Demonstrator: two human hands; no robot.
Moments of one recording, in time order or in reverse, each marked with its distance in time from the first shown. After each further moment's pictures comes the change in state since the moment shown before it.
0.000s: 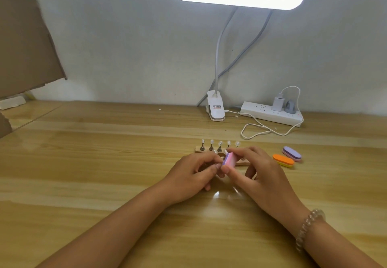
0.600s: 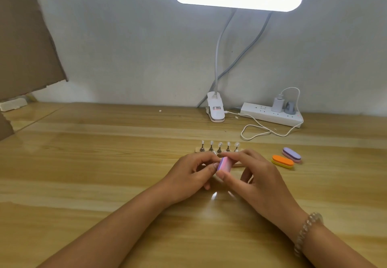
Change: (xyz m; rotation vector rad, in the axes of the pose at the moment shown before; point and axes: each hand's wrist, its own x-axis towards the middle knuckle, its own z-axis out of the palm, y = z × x) left_hand 0.001 -0.002 -0.002 -0.061 0.029 -0.032; right_hand -0.002 -0.006 0.004 0.043 -0.013 -0.020
